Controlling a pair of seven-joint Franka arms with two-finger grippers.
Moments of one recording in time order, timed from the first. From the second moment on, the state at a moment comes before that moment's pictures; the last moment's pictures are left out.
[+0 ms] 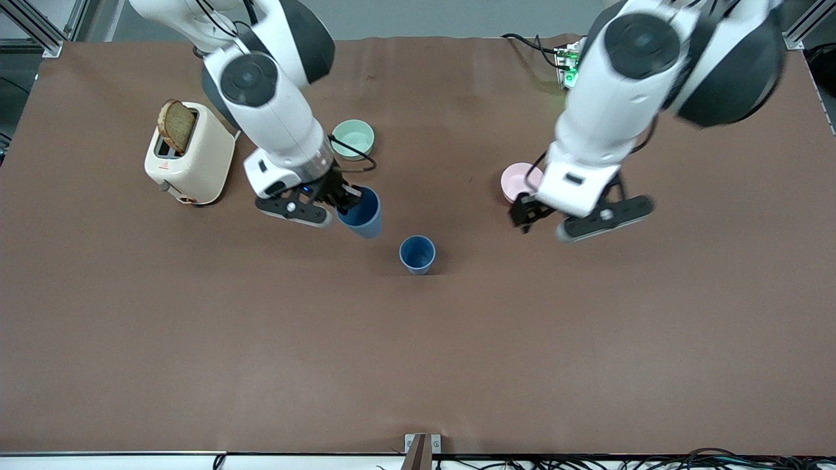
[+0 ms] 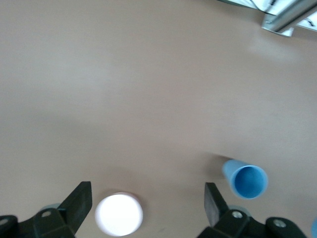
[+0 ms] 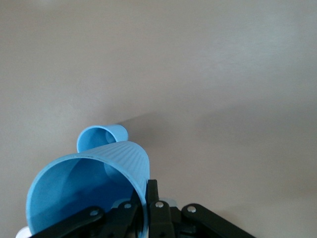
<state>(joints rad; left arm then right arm) -0.25 0.26 -0.27 -1.31 0.15 1.63 -0.78 0.24 0.34 0.41 -1.62 -0.07 2.04 0.96</state>
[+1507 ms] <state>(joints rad) -0.02 -0.07 -0.13 -1.57 0.05 1.49 -0.11 0.39 0.63 0.41 -1.42 -0.18 2.05 1.16</state>
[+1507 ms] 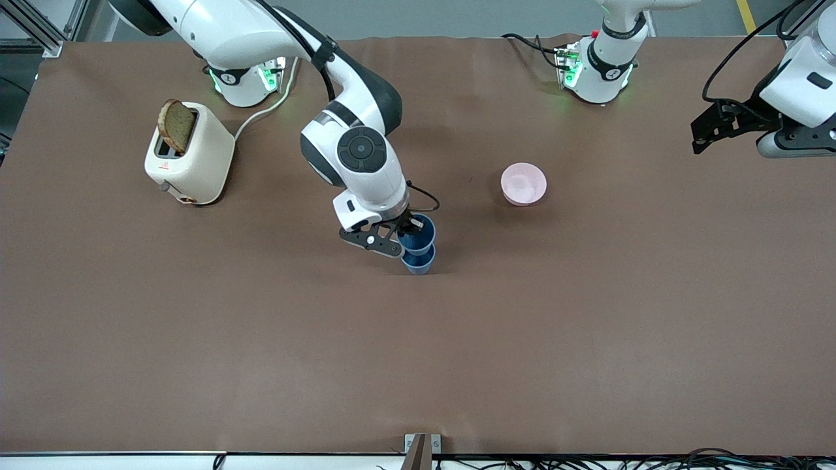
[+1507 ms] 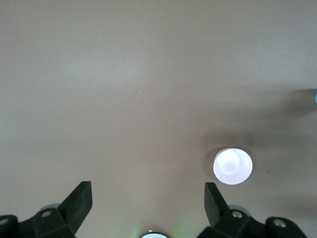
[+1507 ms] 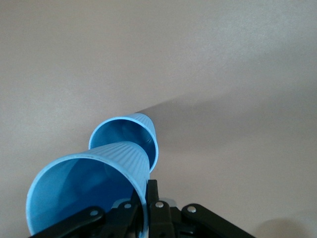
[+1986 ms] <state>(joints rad) -0.01 -0.07 -0.12 -1.58 0.04 1.51 -0.06 0.39 0.65 0.41 -1.42 -0.20 2.08 1.16</state>
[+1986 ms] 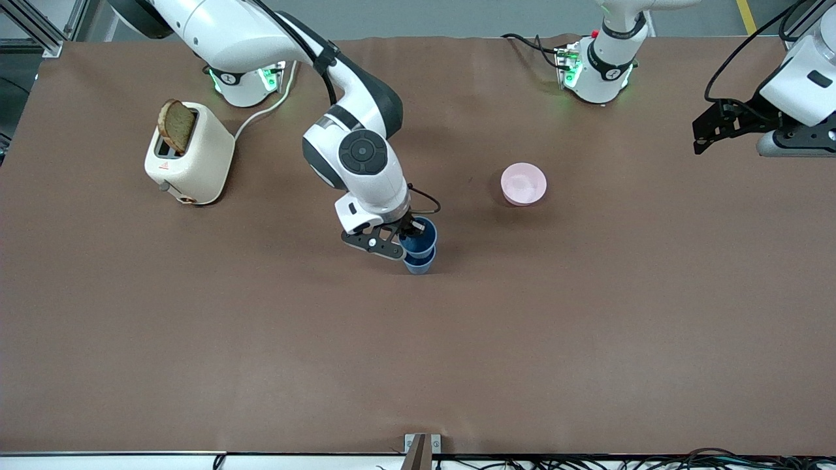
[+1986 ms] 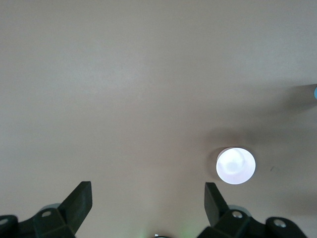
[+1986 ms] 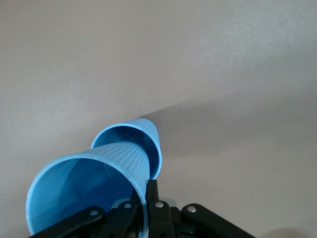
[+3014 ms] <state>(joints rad) -0.01 -0.07 -0.12 -1.59 0.02 1.55 -0.04 0.35 0.58 0.41 -1.36 -0.25 1.97 1.15</state>
